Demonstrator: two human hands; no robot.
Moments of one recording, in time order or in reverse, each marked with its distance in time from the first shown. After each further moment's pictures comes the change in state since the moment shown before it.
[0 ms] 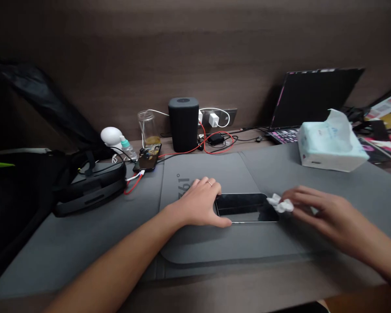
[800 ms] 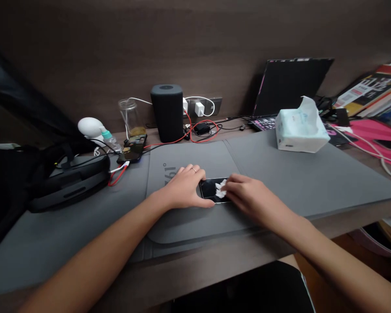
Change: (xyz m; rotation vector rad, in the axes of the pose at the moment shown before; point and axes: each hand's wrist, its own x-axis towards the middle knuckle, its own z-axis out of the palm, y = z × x) left_hand -0.002 0.000 0.000 0.039 -0.013 0.003; right_hand 0.027 -0.077 0.050 -0.152 -0.035 -0.162
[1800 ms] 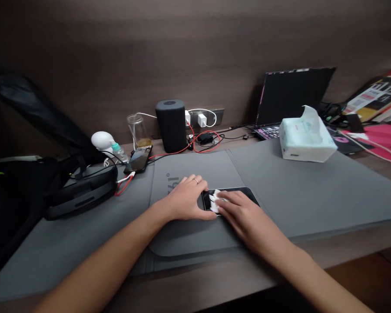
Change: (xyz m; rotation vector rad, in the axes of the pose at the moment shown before) left_hand -0.001 -0.001 -0.001 0.038 0.014 0.034; right_hand -0.009 -0.018 0.025 0.122 0.262 -0.086
